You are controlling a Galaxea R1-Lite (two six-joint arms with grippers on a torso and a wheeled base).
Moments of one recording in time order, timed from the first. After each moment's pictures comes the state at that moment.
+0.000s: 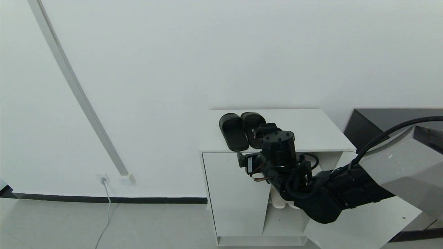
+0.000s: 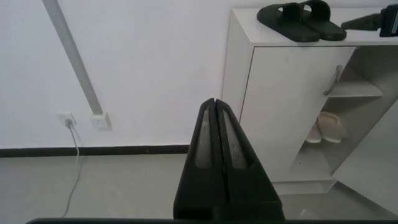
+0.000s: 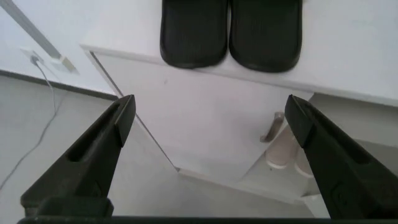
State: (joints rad) left arm 0.00 0.00 0.00 0.00 0.00 0.00; right arm 0.77 2.13 -1.15 -0.73 -0.48 0.19
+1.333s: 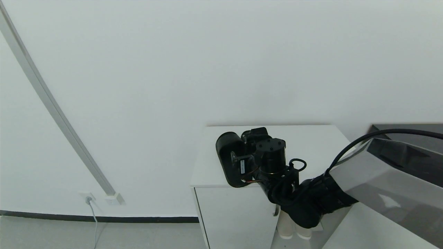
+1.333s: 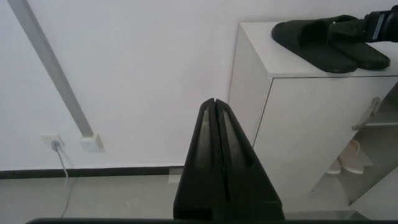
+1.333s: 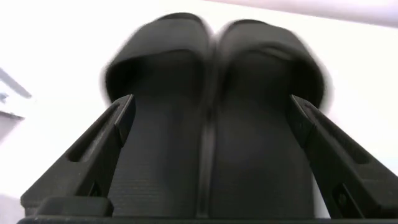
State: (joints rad) left arm 0.00 0.00 0.00 0.00 0.00 0.00; right arm 0.77 2.25 -1.20 -0.91 -0.50 0.09
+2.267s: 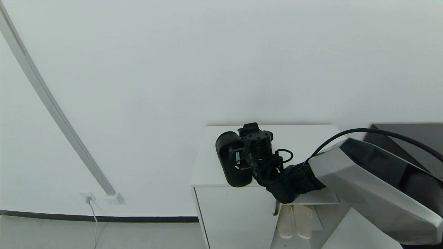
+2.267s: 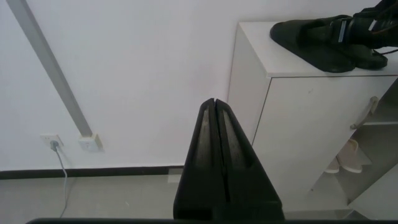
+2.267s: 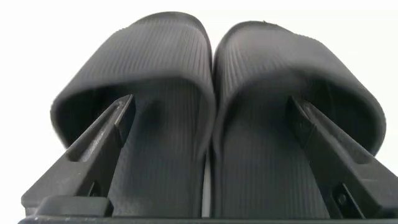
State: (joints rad) left arm 0.00 0.00 0.00 0.00 0.00 0.00; right arm 0.72 2.42 -1.53 -0.71 -0.46 0.09
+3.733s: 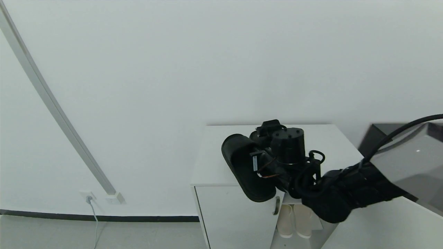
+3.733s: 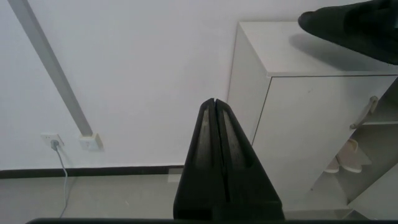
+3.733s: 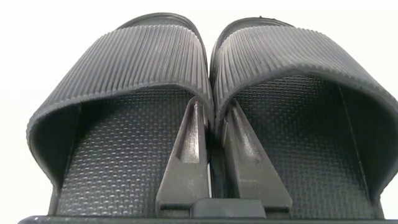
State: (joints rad) left arm 0.00 0.00 0.00 0.00 0.01 0.00; right arm 0.75 2.07 -1.07 -0.79 -0.43 0.10
